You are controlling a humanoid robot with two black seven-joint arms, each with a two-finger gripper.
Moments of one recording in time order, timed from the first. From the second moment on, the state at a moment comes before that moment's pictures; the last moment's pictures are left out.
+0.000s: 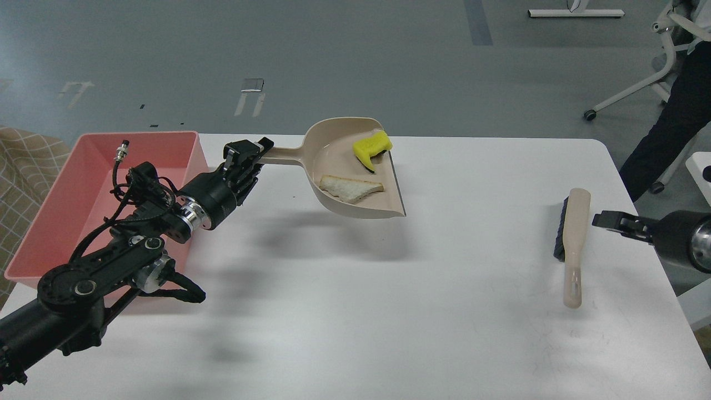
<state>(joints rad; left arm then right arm) -0.44 0.49 -0.76 -1.19 0.80 0.00 -0.27 0.44 -0.96 0.90 1.50 -1.29 0.49 -0.33</state>
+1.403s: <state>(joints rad) -0.43 0.73 -0.89 -1.34 0.66 -0.06 -0.27 0.52 -0.08 1.61 0.95 -1.02 0.49 0.13</state>
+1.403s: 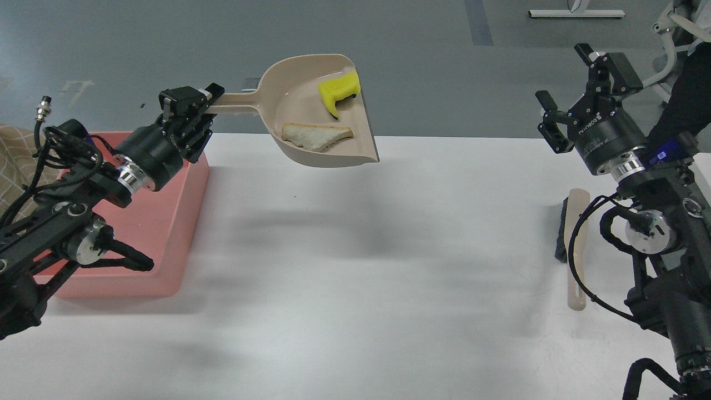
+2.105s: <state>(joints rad) -0.29 0.97 -0.95 -1.34 0.56 -0.16 -0.32 0.50 -0.06 1.61 0.87 -1.01 0.49 0.16</state>
